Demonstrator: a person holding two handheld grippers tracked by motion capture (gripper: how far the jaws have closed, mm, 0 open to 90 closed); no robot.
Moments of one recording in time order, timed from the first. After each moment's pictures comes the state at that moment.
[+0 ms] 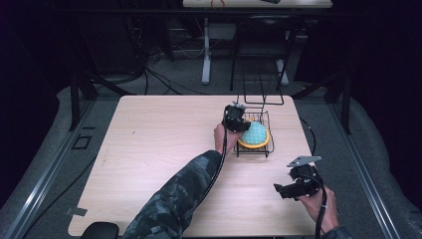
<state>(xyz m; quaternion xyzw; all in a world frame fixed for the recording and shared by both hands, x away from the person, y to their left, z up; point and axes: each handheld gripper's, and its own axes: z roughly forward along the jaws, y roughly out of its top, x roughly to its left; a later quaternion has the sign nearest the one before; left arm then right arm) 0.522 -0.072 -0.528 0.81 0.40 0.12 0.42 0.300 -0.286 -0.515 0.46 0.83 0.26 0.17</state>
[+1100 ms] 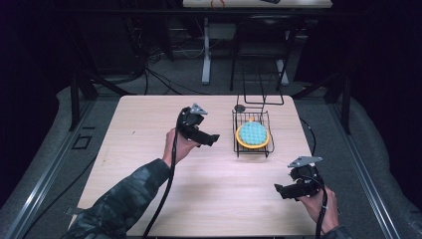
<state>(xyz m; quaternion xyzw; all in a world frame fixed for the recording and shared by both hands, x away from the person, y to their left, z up) 0.439 0.072 -0.460 0.85 0.33 0.14 0.39 0.297 -0.285 -0.513 0.45 0.83 0.26 0.18</state>
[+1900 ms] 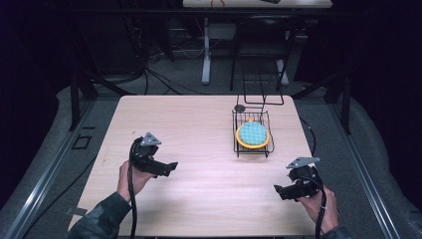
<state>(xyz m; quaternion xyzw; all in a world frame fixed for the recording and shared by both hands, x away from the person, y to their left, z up) 0.356 0.187 -0.495 0.83 0.40 0.15 0.35 0.297 -0.283 -0.514 0.45 0.84 0.25 0.18</state>
